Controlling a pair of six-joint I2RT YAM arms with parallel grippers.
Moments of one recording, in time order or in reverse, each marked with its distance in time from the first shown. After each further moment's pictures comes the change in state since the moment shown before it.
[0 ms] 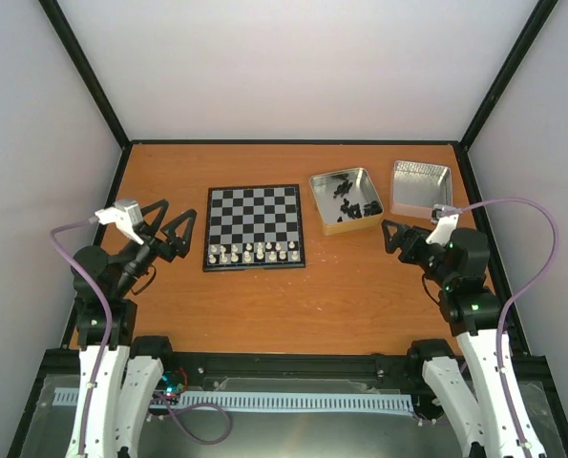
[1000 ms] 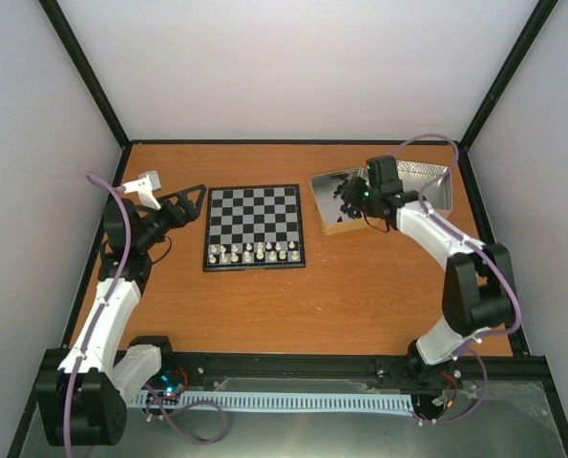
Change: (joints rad) left arm -0.001 0.472 -0.028 0.244 -0.022 -0.140; right arm 0.215 0.979 0.398 0.199 0.198 0.286
